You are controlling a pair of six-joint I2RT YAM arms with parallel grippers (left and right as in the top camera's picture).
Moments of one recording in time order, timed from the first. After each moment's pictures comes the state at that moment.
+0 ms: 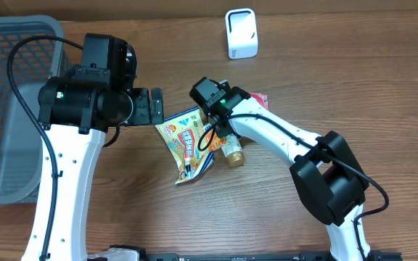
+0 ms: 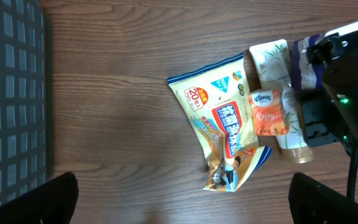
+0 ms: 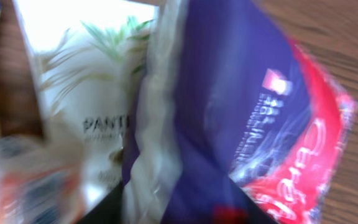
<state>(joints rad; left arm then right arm) -0.14 1.48 1.73 -1.42 -0.04 -0.21 0.72 2.13 1.65 -0.91 0.36 0.31</state>
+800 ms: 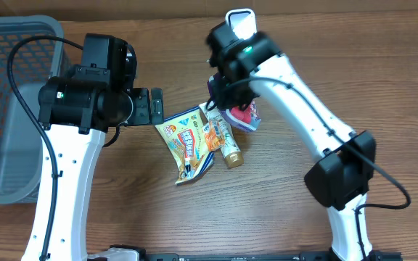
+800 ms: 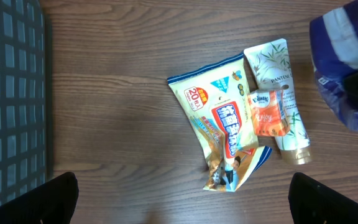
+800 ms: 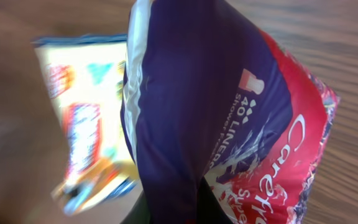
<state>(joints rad) -0.14 1.48 1.73 -1.42 -0.04 -0.21 0.57 2.19 2.20 -1.39 -0.15 0.22</state>
